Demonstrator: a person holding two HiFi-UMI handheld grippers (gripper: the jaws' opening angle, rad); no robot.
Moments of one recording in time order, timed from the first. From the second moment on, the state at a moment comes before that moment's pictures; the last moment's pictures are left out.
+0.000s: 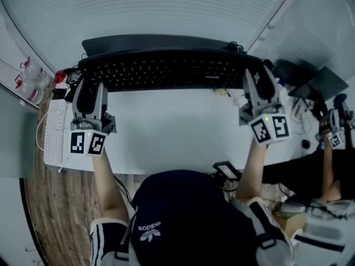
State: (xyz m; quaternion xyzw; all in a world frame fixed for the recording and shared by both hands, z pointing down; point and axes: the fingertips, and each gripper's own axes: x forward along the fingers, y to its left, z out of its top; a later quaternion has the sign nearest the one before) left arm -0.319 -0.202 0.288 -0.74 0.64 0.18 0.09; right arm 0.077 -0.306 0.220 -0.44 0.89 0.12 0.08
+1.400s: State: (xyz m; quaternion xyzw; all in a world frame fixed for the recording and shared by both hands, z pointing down) left arm -0.344 -0.209 0.342 -0.75 0.62 0.22 0.00; right arm 0.047 -0.309 0.216 -0.42 0.90 0.11 0.09
